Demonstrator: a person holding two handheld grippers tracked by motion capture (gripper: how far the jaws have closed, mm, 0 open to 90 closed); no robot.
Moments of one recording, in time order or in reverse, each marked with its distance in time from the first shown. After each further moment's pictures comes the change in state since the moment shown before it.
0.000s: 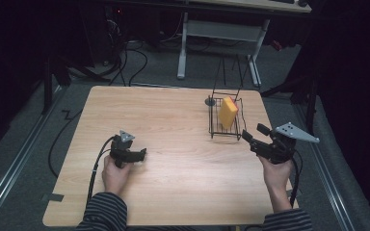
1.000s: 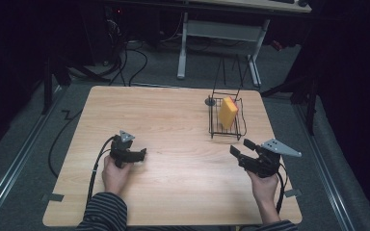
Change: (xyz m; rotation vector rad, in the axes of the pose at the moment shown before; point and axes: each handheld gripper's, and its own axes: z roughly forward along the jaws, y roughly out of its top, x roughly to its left) left arm 0.000 0.000 0.000 -0.002 0.003 0.002; right arm 0.019 -0.050 0.015 0.052 0.060 0.035
